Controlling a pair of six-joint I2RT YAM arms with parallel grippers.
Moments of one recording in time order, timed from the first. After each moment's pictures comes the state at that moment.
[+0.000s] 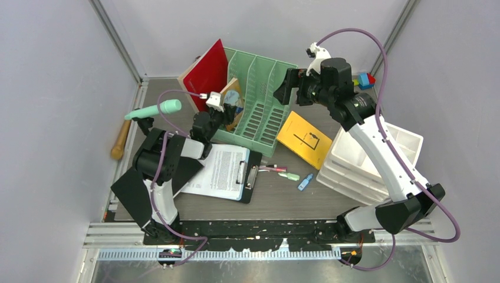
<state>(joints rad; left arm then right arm) -0.37 1.92 0.83 1.13 0.08 -0.11 0.43 1.38 1.59 -0.61 -0.13 0.34</state>
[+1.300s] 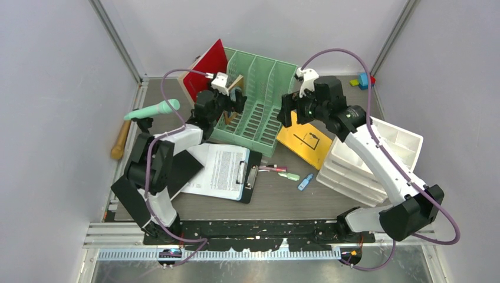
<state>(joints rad) -0.38 1.83 1.09 0.70 0.12 -0.08 0.43 1.33 1.39 -0.59 -0.19 0.13</state>
